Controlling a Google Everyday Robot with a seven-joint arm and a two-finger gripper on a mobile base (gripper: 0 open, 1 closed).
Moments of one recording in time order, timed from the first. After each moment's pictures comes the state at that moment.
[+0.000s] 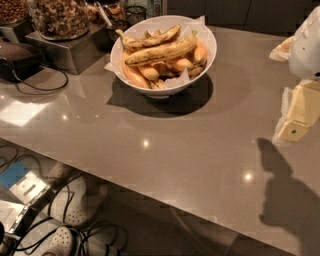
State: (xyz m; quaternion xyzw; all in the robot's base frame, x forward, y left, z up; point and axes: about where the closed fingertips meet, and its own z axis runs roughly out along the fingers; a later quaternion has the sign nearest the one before) arm 0.438 -0.217 0.977 -0.60 0.78 -0.03 0.16
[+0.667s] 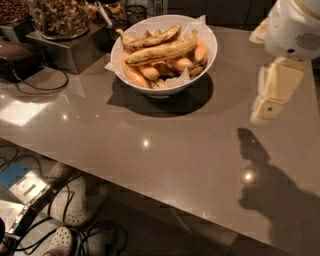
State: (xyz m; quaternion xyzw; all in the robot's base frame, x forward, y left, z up) arm 0.470 -0.189 0.993 -0.62 0.77 -0.05 0.17
